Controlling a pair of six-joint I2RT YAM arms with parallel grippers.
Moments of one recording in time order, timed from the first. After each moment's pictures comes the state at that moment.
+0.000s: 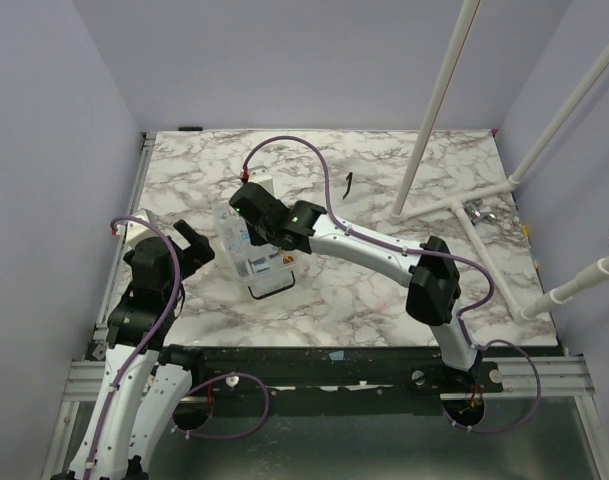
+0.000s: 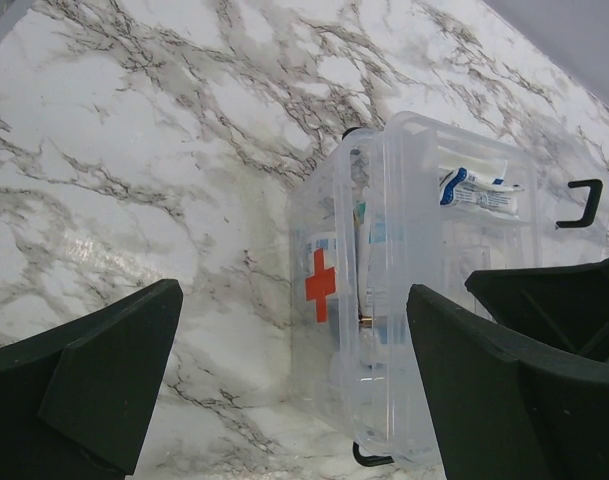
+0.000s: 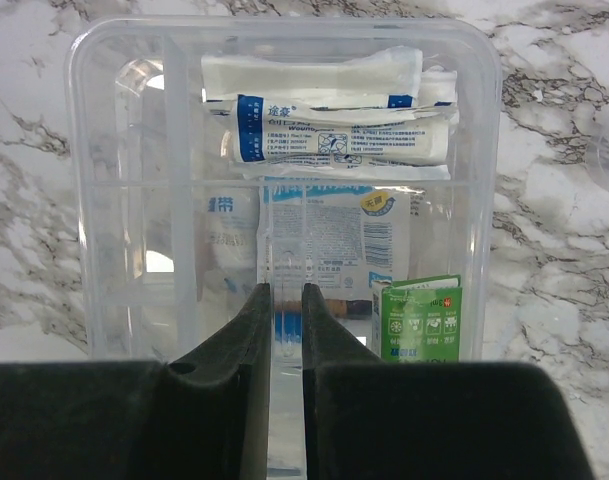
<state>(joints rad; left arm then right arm) -0.18 0.54 0.72 -0.63 -0.30 -0.61 1.08 2.10 1.97 -0.64 0.41 0.52</state>
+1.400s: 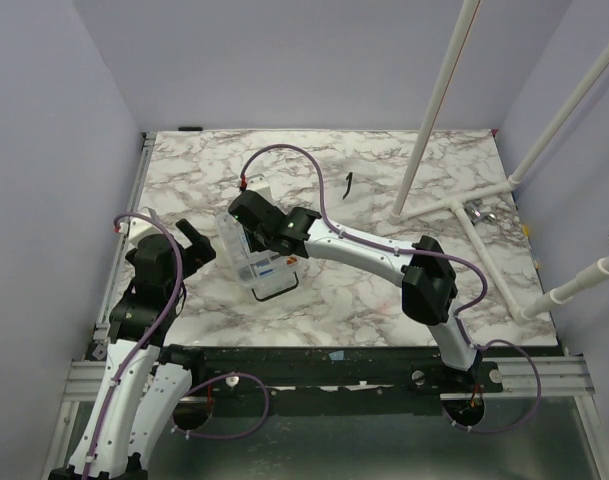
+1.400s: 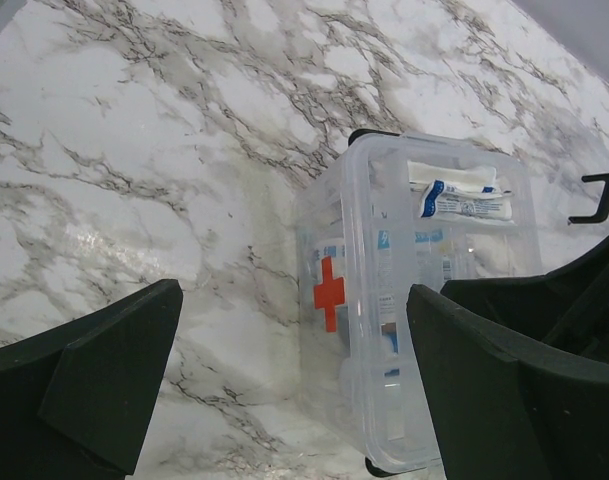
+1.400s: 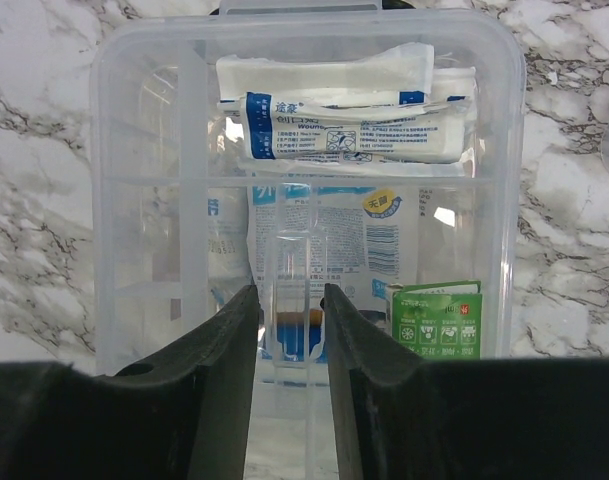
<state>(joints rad) -0.19 0.56 0.72 -0.63 -0.30 -0.61 1.09 2.12 1.92 -0.60 0.41 0.50</state>
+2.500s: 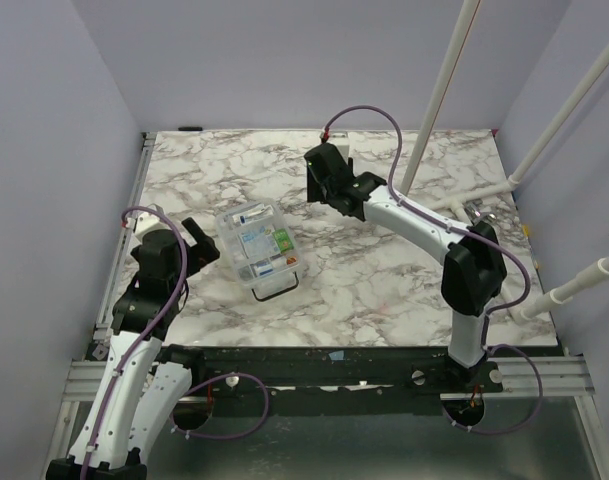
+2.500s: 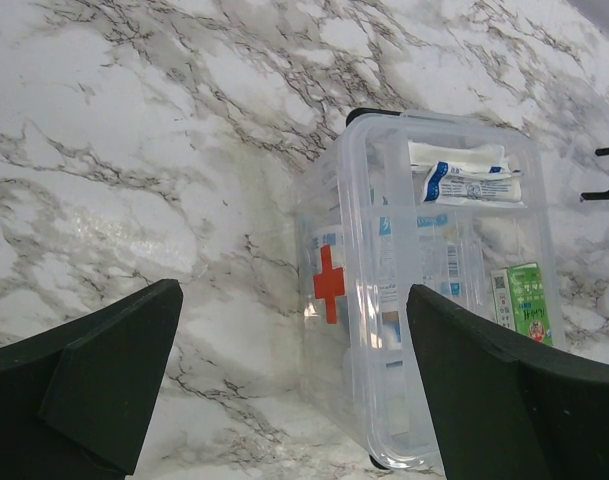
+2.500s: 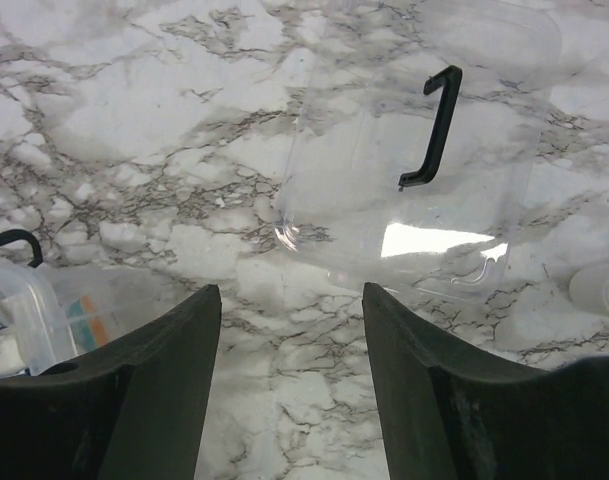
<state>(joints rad) -0.19 0.61 0.72 -0.63 -0.27 -0.58 0.75 1.90 1.66 -0.48 0.48 0.45</state>
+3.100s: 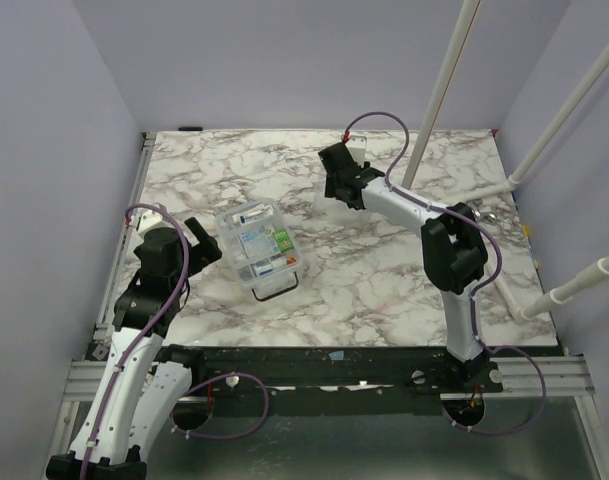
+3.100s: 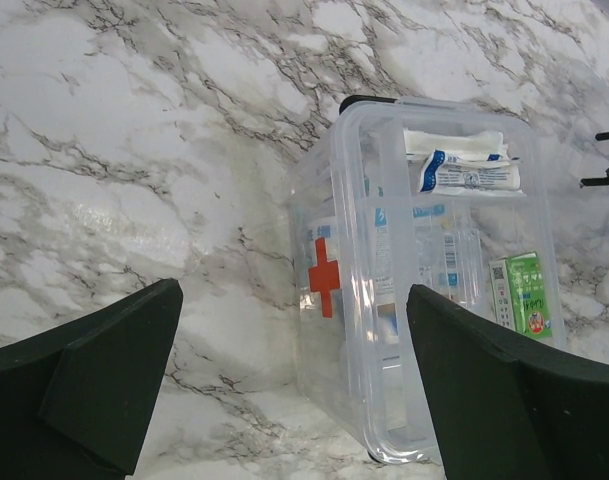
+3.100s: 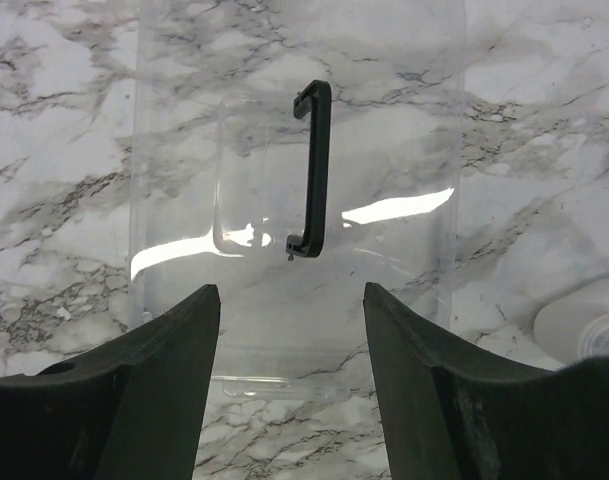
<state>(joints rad) -0.19 0.63 0.72 -0.62 -0.24 -0.58 0.61 2.10 1.68 -0.42 0.54 0.51</state>
